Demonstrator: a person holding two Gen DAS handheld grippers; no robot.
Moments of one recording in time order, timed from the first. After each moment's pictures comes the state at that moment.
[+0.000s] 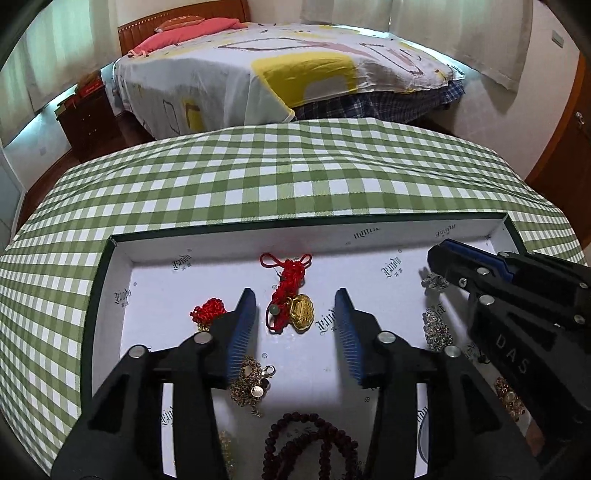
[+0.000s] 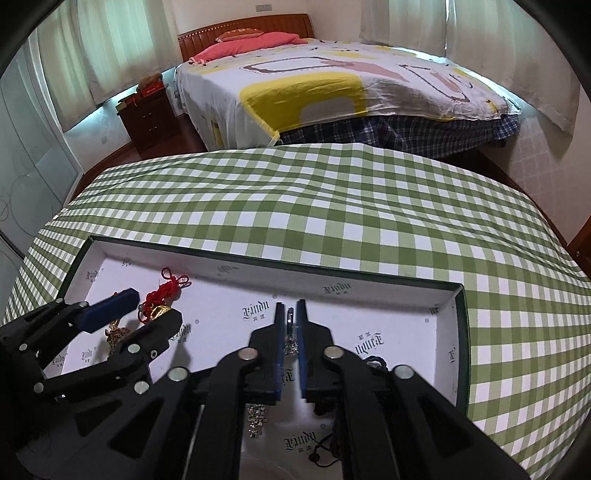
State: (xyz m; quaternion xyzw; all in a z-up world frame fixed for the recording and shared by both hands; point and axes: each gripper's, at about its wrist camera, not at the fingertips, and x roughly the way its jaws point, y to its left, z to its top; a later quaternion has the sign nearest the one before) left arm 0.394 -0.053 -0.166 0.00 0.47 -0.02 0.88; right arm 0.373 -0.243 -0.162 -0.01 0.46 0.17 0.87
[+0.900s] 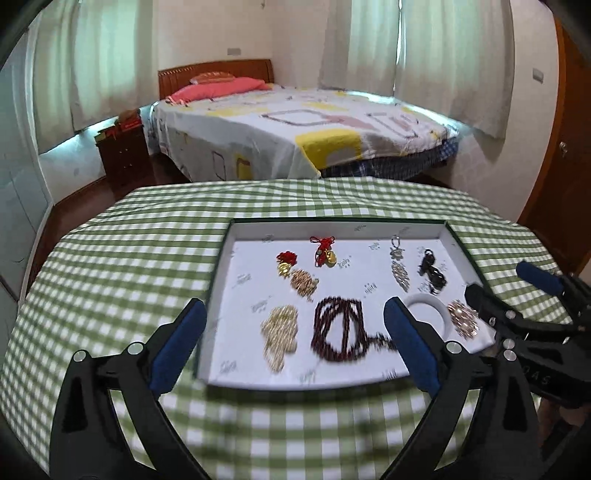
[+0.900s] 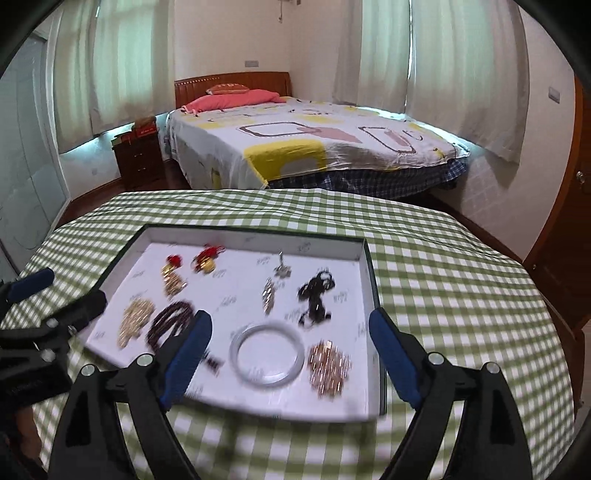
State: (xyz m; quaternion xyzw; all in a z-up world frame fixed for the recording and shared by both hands) left arm 0.213 -0.016 -0.084 -0.01 0.35 0.02 0.94; right arm 0.211 -0.273 -0.102 -0.03 0.35 0.11 0.93
